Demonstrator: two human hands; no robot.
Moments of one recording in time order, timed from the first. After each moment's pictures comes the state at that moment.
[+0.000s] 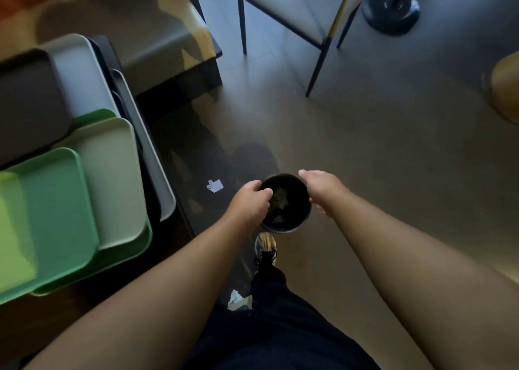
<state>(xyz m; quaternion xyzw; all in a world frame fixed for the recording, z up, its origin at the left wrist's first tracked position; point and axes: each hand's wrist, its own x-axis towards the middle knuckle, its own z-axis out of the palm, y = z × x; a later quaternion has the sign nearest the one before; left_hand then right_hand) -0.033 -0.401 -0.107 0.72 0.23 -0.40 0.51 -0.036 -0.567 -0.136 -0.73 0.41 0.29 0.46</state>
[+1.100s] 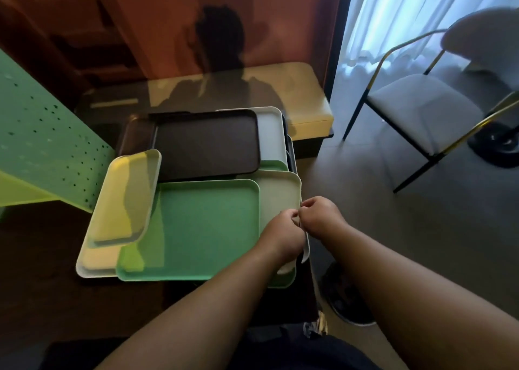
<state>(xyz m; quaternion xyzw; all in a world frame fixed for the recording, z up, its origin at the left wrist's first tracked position) 0.000 -0.190 -0.013 0.81 0.21 -0.27 0.48 0.064 -0.292 -0.068 -0.88 0.16 0.27 0.37</state>
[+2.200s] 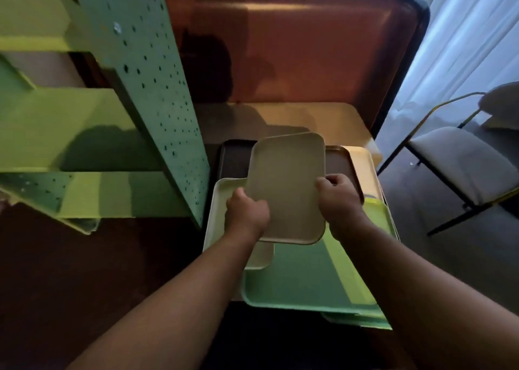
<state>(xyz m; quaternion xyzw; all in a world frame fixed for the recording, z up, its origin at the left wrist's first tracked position) 0.005 0.145 0.029 0.78 0.36 -0.06 0.51 0.062 -0.014 0.041 -0.81 0.16 0.07 0.56</state>
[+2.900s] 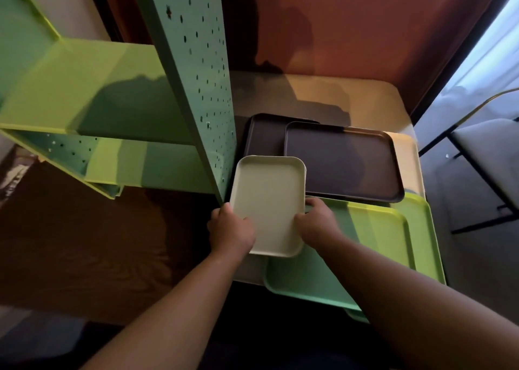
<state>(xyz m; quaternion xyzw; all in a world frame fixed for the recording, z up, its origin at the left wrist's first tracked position) -0.047 0.203 -0.040 0.79 0.44 -0.10 0.41 0.029 0.050 -0.045 -0.87 0.11 0.27 0.40</state>
